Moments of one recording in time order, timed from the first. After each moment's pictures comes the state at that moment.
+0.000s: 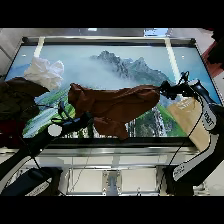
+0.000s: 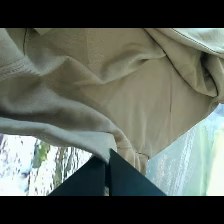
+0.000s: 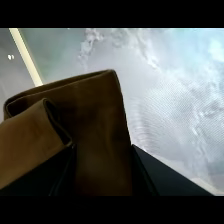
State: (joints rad) left arm -0.45 -0.95 0.42 0.61 -0.31 -1.70; right arm -0.27 -1.86 1.41 -0.83 0.84 1.44
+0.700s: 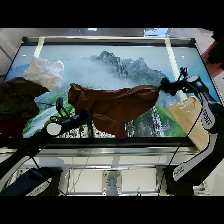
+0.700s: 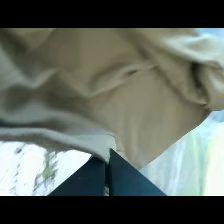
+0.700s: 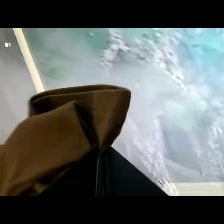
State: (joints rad) left arm -0.45 -0.93 0.46 0.62 -0.26 -1.66; right arm -0.27 -1.86 1.53 -0.85 0.94 1.40
